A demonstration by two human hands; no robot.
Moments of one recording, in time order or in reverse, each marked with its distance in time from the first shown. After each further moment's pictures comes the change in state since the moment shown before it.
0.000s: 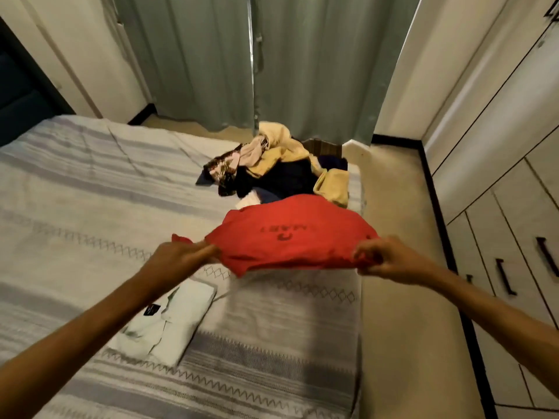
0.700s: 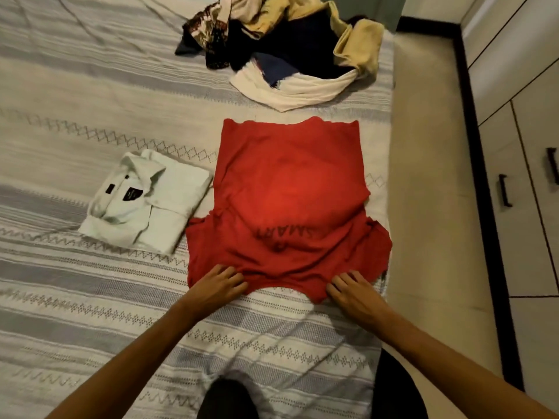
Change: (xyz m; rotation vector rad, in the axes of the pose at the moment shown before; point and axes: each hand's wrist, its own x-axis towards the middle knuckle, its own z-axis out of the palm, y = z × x) left_hand -0.253 0.101 0.359 0.103 -0.381 0.275; right_hand -0.093 0.101 0.468 -0.742 0.059 -0.235
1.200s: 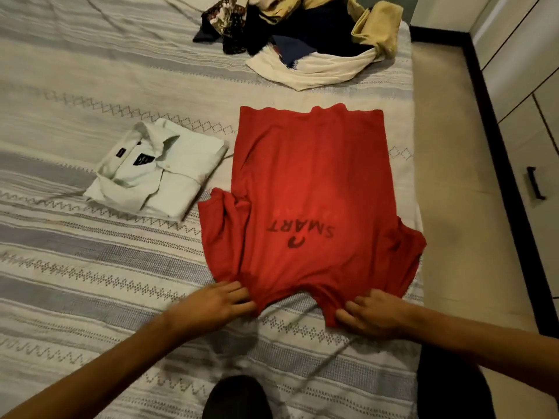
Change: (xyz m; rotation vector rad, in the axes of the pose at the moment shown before) left_hand -0.069 0.059 0.041 -0.086 0.156 0.145; right_hand -0.033 -0.058 0.060 -0.090 0.070 -0.464
